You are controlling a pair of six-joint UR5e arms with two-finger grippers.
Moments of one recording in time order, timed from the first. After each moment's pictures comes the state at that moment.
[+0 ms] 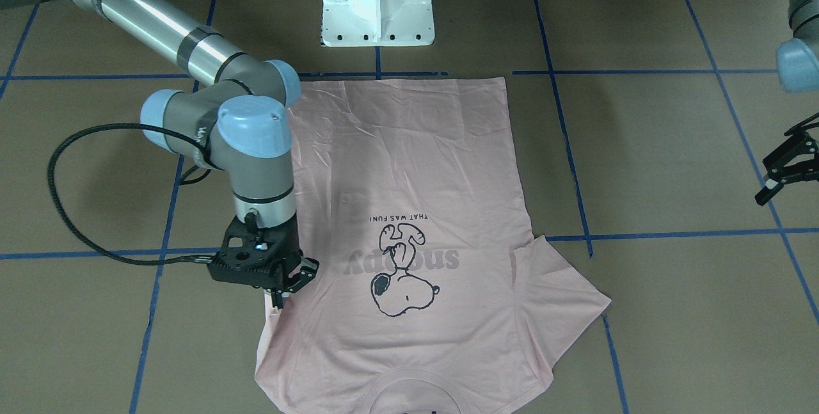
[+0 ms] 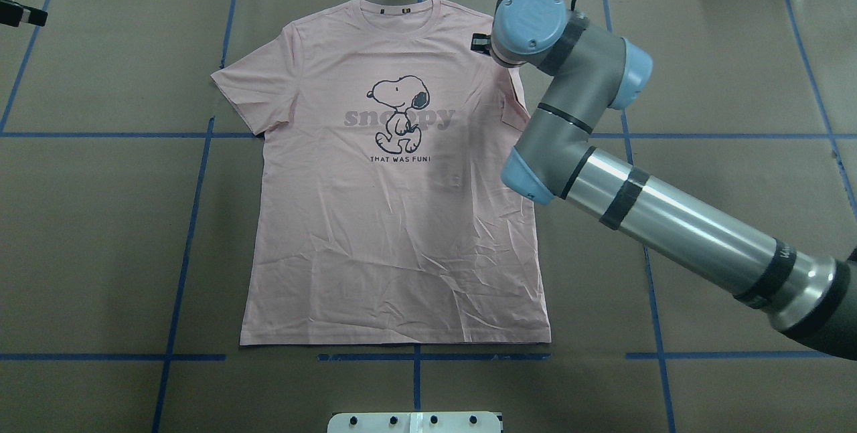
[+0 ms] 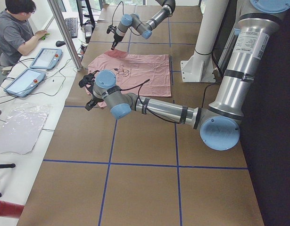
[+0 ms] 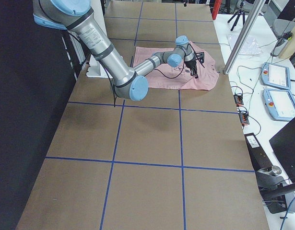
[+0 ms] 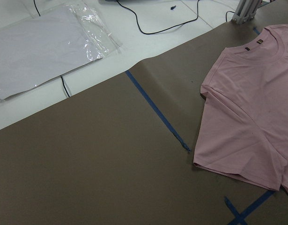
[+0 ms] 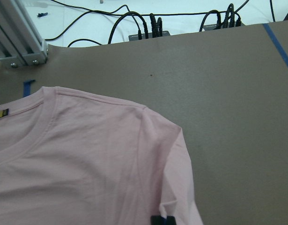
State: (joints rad) left arm -1.35 -1.83 -1.50 -2.37 -2.35 -0.29; right arm 0.72 -0.72 1.21 -1.24 1.54 1.25
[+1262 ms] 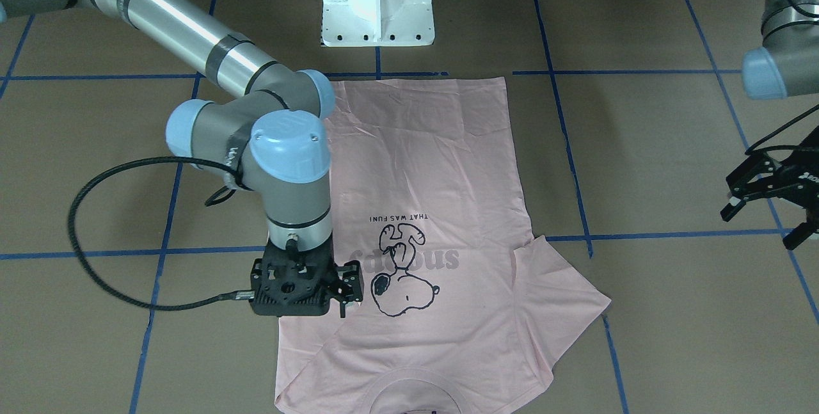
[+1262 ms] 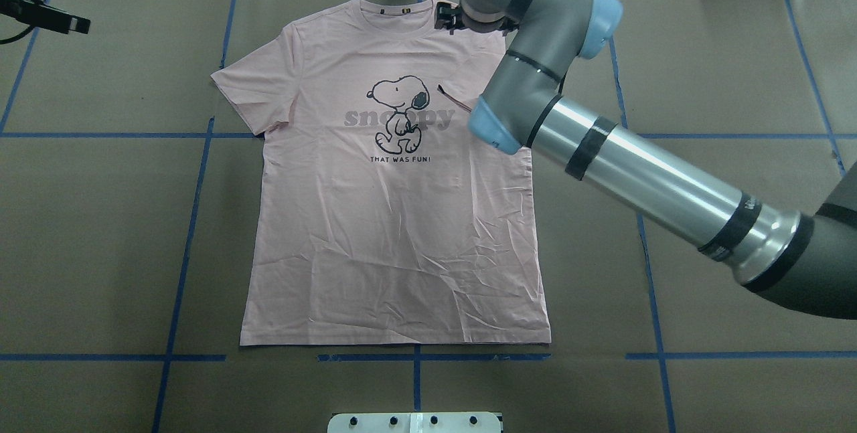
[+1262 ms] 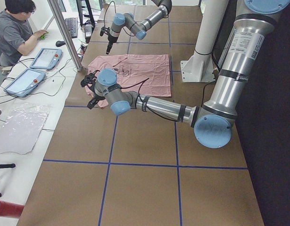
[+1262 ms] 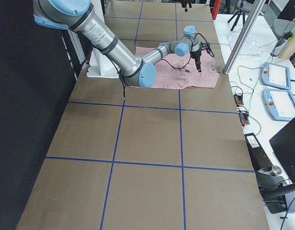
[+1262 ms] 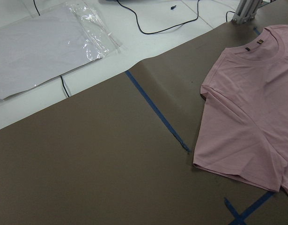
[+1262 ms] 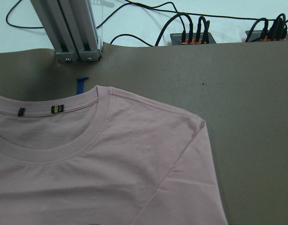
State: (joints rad) left arm -1.23 -1.87 -1.49 -2.37 -2.22 -0.46; right arm 0.82 -0.60 1.10 -1.25 1.76 1.02
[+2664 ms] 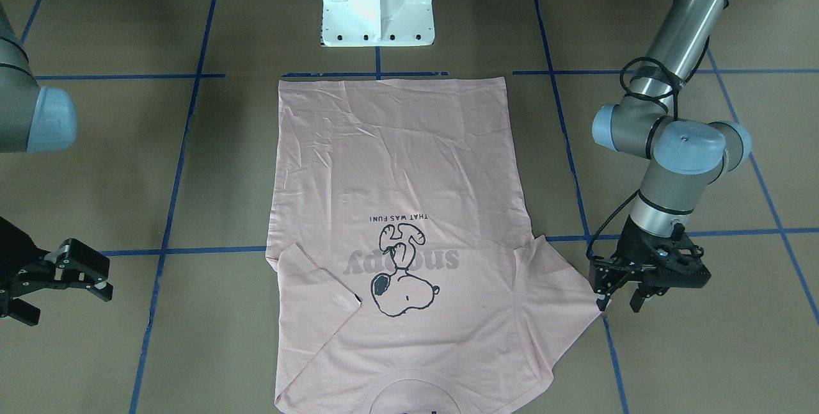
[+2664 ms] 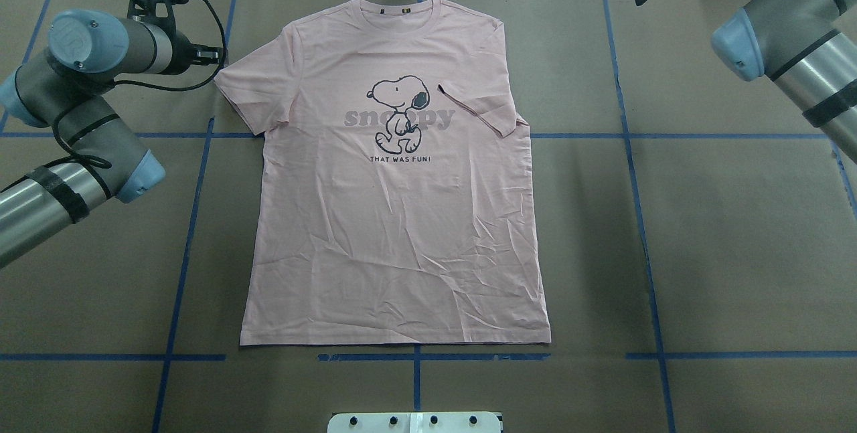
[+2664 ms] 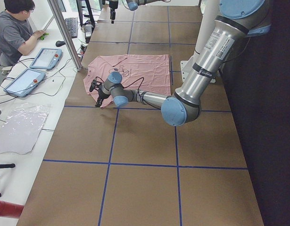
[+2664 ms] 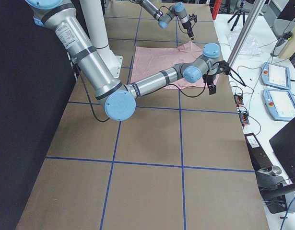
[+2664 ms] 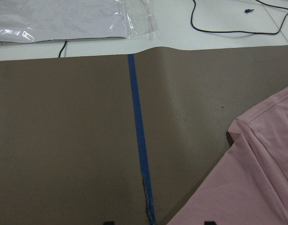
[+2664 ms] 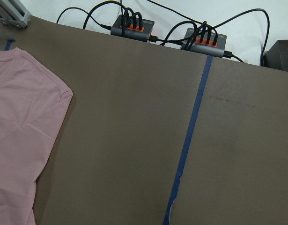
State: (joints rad) left arm -0.90 -2.11 -1.11 -2.49 -1.73 -0.93; right arm 1.17 -0.98 1.38 -1.23 2.23 0.51
